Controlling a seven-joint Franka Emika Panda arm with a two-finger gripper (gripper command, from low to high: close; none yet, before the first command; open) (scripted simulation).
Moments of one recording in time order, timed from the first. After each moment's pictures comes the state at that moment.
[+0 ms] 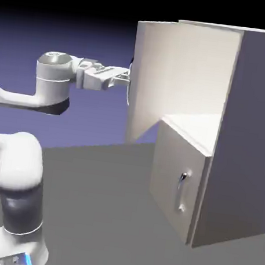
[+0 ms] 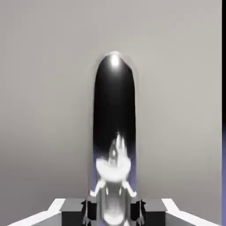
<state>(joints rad) -0.05 -1.26 0.68 -2.77 -0.94 2.17 2.38</state>
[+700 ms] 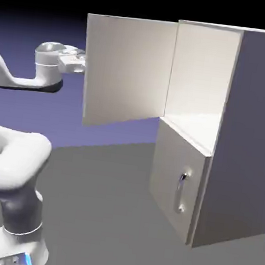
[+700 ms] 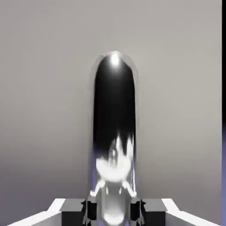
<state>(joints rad) -0.54 -1.15 1.25 -2.09 -0.53 1.34 2.32</state>
